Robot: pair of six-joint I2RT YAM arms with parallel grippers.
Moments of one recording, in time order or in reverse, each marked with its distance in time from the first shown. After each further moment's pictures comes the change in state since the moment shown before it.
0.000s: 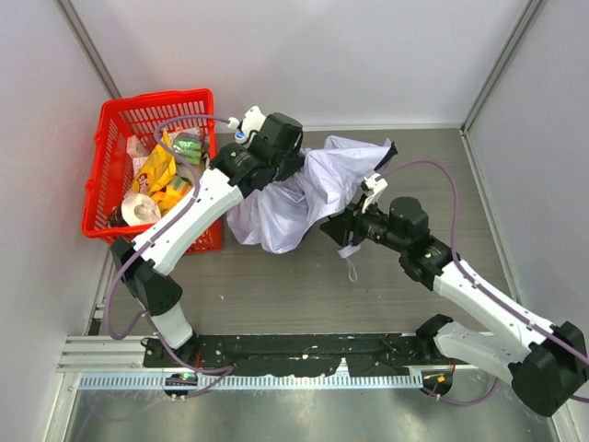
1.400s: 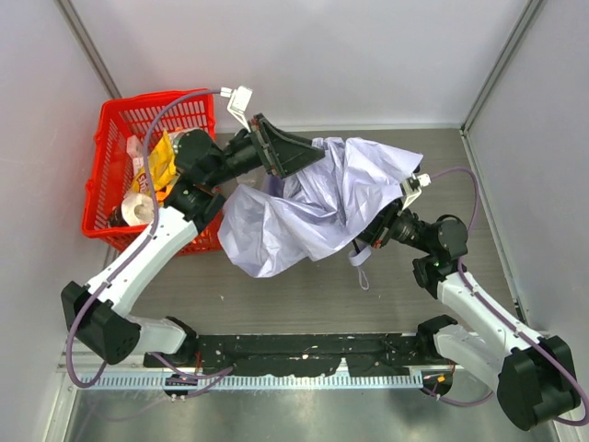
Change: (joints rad) left arm 0.201 -0.387 -0.589 1.199 1.062 0.277; right arm -0.227 -0.027 -0.224 0.903 -0.514 0.658
